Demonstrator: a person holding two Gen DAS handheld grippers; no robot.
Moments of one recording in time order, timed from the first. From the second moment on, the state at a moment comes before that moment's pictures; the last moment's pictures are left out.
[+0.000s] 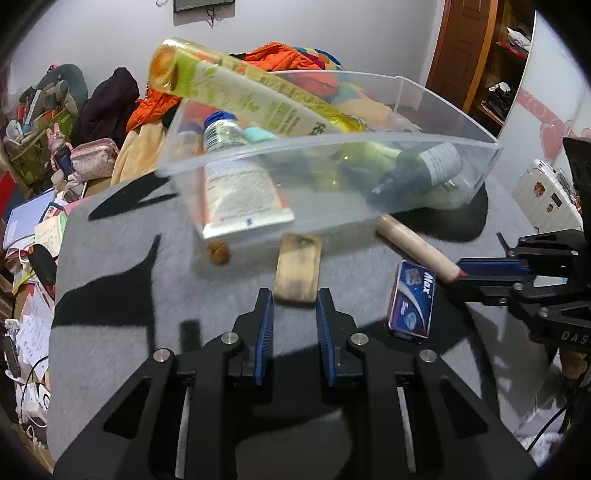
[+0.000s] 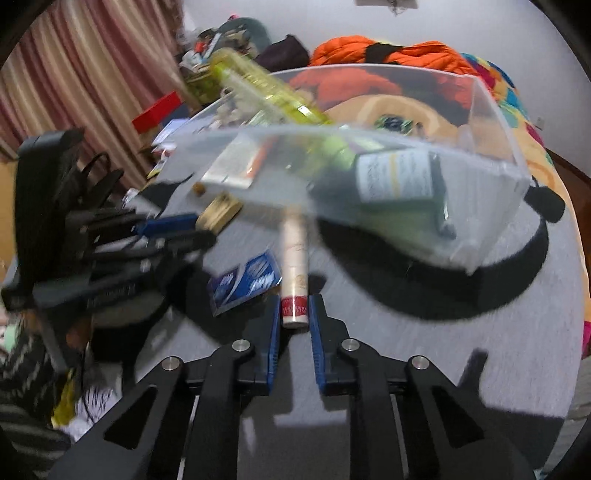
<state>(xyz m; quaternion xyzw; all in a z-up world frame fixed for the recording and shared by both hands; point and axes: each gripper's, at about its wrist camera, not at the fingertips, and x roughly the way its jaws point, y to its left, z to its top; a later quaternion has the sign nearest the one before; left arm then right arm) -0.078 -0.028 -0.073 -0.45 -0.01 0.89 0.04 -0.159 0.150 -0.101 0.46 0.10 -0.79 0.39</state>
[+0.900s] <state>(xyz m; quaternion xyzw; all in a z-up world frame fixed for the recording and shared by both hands) -0.097 -0.023 -0.072 -0.45 -0.04 0.89 0.05 -0.168 0.129 -0.086 0.42 0.11 -0.83 0.35</state>
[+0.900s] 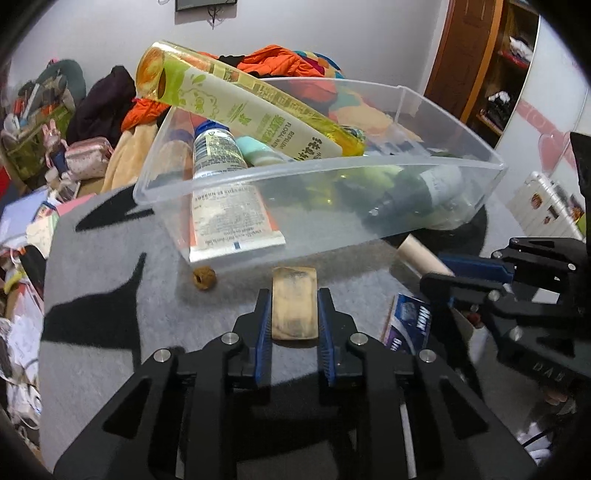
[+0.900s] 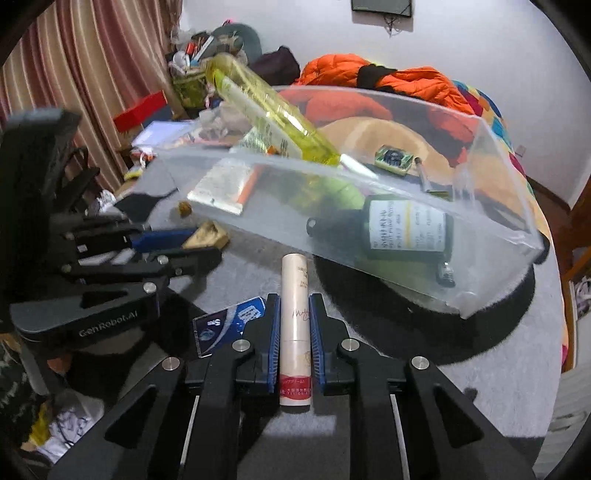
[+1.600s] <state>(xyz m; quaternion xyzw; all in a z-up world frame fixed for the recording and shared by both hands) -0.081 -0.040 0.014 -0.35 -0.08 0.93 0.03 -0.185 0.162 0.003 0.32 0.03 -0.89 0.32</state>
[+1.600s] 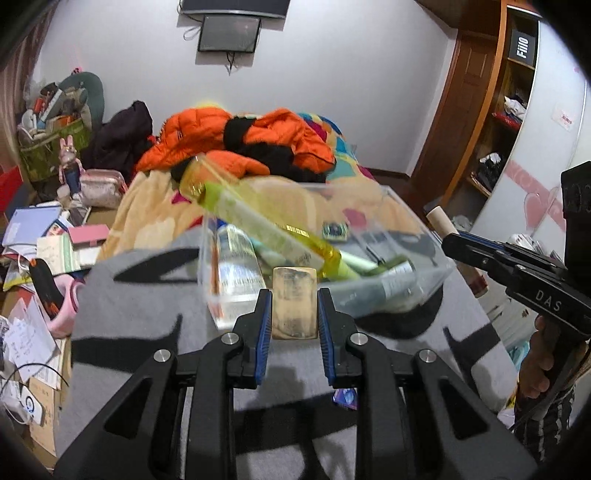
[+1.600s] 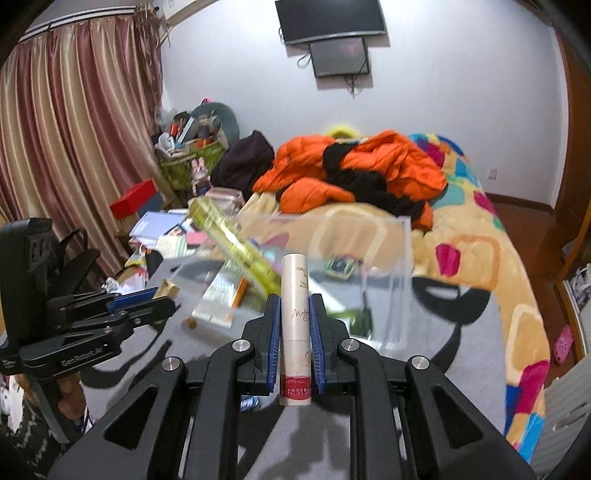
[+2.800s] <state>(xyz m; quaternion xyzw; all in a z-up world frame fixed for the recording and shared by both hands) -0.161 -0.051 -0.026 -0.42 -0.08 0.90 0.01 -0.267 0.103 -0.053 0.40 0.10 -0.87 0.28</state>
